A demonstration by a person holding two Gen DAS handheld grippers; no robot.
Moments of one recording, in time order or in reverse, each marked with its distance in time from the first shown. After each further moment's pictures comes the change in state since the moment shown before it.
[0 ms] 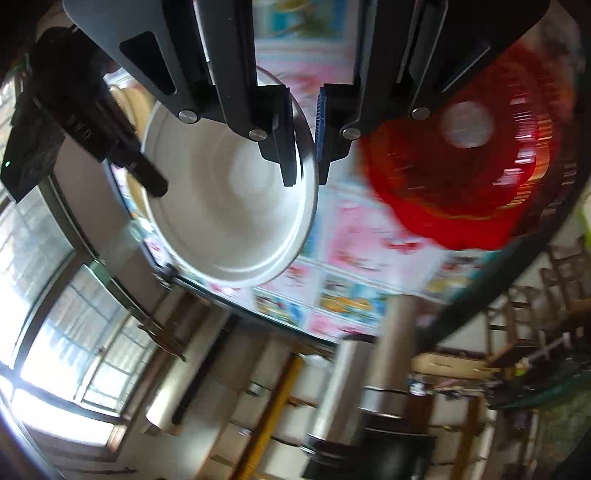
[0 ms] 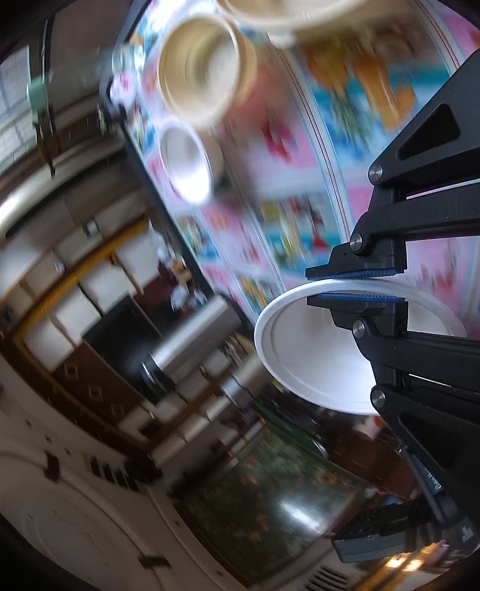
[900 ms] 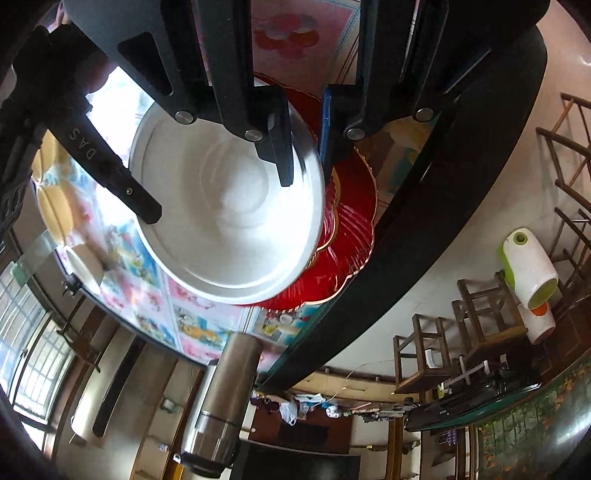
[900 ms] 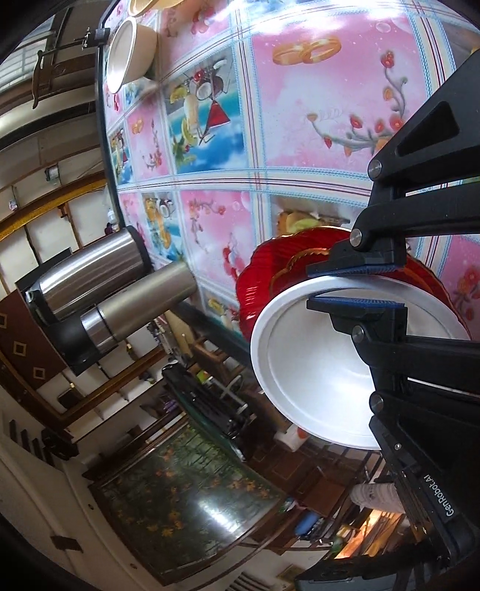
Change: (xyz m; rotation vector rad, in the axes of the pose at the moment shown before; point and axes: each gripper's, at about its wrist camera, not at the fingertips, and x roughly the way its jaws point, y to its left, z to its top) left arm -0.021 0.110 -0.039 -0.060 0.102 0.309; right arm 0.089 0.089 -0.104 -0.194 0.222 -0.028
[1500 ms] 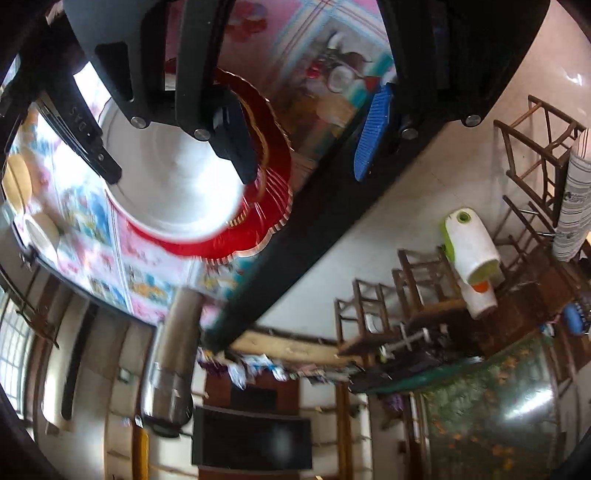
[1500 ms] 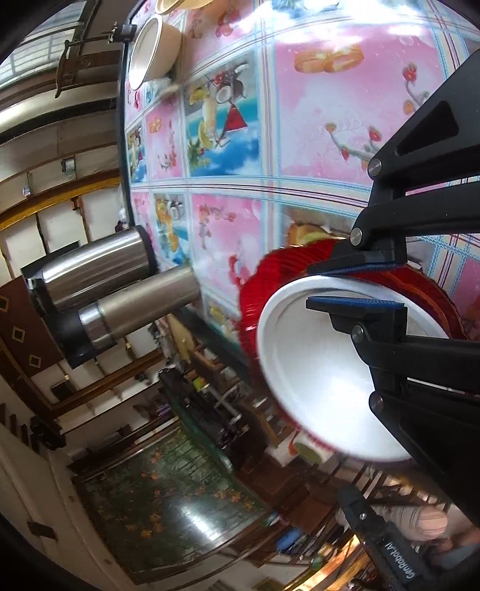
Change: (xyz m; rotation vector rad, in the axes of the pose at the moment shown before) left arm -0.045 0.021 0.002 -0.056 -0.190 0.226; right arm -0.001 -0.002 0.003 -0.068 -0.038 -0.032
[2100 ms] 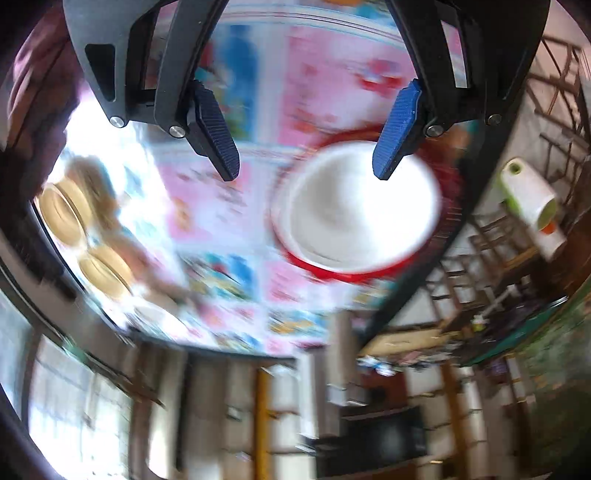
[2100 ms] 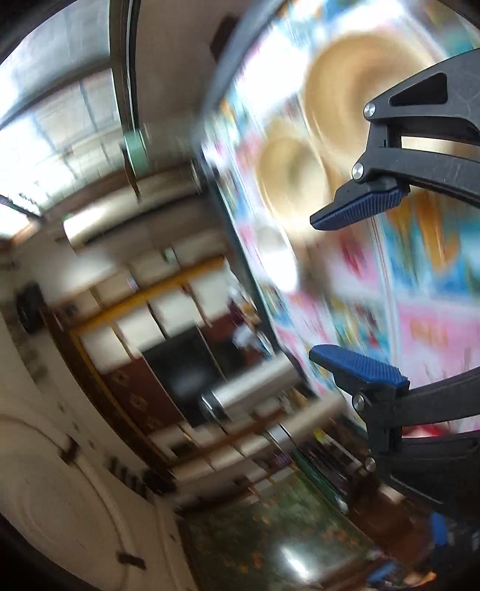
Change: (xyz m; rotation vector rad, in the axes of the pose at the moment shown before) left arm -0.057 -0.135 -0.043 0.351 0.072 -0.288; right arm -0.203 -0.196 0.033 0.166 -0.469 -0.246
